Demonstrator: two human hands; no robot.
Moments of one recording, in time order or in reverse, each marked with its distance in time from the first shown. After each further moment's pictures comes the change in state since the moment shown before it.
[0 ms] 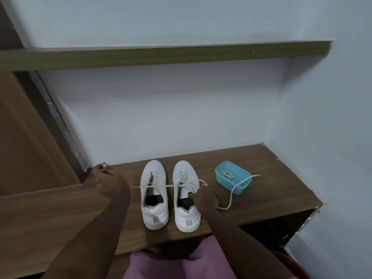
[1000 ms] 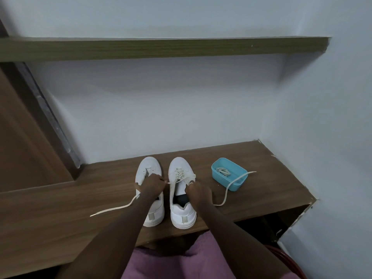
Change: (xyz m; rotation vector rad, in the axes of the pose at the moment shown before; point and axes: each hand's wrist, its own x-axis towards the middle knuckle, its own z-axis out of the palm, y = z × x) left_hand -0.061 -0.030 0.050 0.609 -1.100 0.294; right_hand 0.001 0.003 -0.003 -0.562 0.071 -0.509
